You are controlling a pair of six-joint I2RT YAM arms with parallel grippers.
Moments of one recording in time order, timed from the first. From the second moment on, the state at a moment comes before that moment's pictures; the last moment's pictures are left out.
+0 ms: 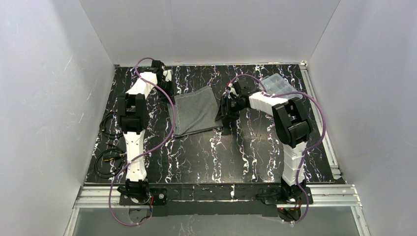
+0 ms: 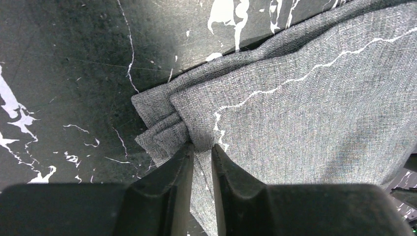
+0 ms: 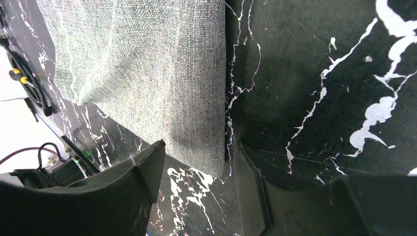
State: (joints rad) left arm -0.10 2.35 1.98 -0.92 0.28 -0.10; right arm 0.46 2.05 1.38 -0.39 -0.54 0.47
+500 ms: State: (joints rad) left arm -0.09 2.34 1.96 -0.86 0.30 -0.15; right arm 0.46 2.03 1.34 -0.36 -0.55 0.48
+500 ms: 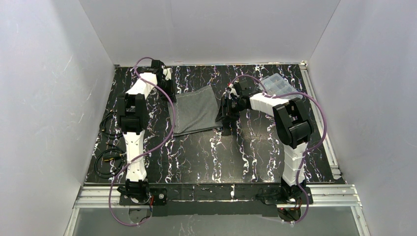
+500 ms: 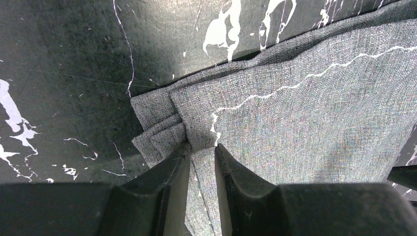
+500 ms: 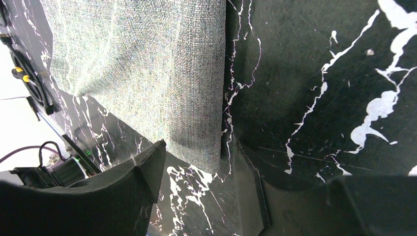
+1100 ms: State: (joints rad) left arm -0.09 2.33 1.94 -0.76 0.29 -0.18; right arm 0.46 2.02 1.33 -0.35 -0.57 0.48
